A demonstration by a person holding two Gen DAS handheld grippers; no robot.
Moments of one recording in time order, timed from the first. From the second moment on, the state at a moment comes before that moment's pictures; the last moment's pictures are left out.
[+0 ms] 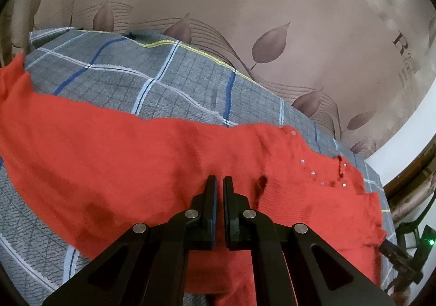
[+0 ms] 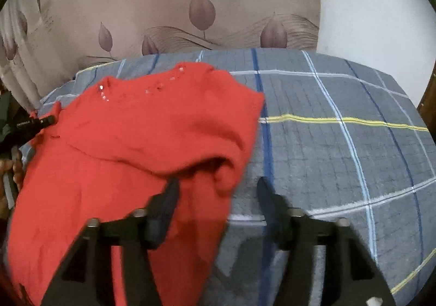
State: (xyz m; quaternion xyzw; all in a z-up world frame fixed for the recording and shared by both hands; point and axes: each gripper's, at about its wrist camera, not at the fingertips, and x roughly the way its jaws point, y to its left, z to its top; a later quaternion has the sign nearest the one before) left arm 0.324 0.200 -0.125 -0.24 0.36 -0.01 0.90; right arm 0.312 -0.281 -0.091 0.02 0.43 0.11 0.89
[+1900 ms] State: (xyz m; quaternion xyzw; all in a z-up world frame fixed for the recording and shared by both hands) left arm 0.328 0.187 -0.130 -0.23 0.39 -0.02 0.89; right arm 0.424 -0.289 -0.111 0.10 0.47 0.14 0.86
